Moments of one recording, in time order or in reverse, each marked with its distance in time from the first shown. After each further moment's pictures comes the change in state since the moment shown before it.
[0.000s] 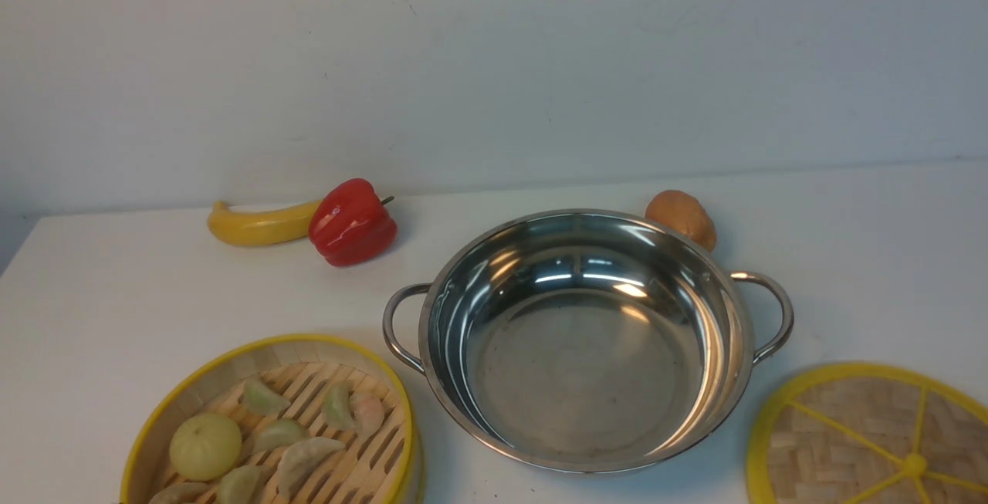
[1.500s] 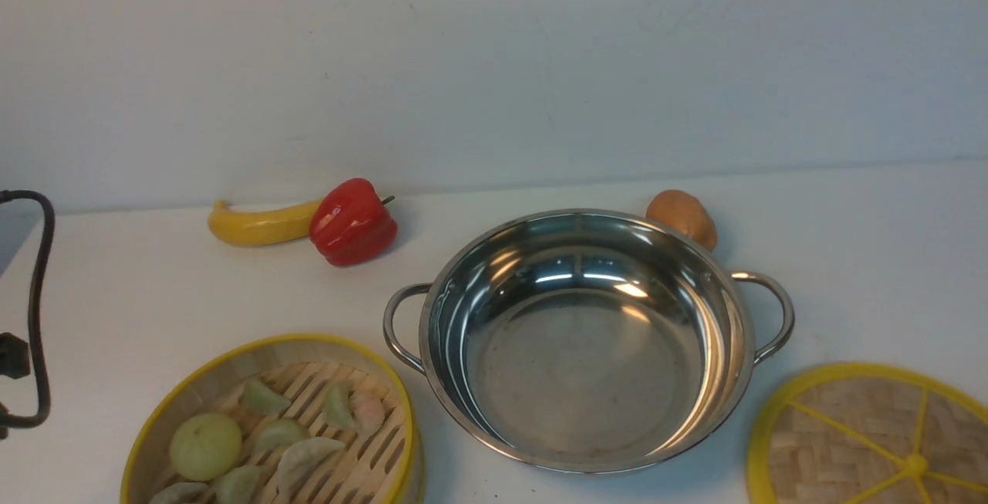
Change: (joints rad) right arm 0.000 0.000 -0.088 0.012 0.211 -0.063; left arm 0.340 1.230 -0.923 0.417 0.690 0.225
